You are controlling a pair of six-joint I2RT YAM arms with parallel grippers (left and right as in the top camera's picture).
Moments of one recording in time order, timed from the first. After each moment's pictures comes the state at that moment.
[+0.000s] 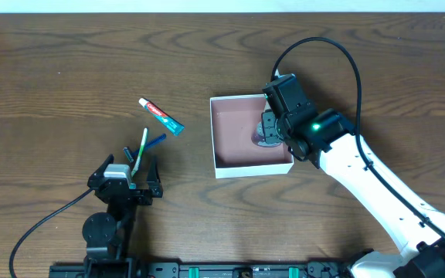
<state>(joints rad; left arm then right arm) 0.01 0.04 0.02 -0.11 0.10 -0.07 0.56 1.52 1.22 -0.75 0.21 0.36</state>
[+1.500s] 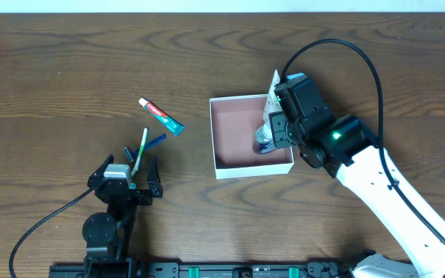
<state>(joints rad) 0.01 0.04 0.02 -0.11 0.10 -0.07 0.56 1.41 1.25 -0.85 0.20 0.30</state>
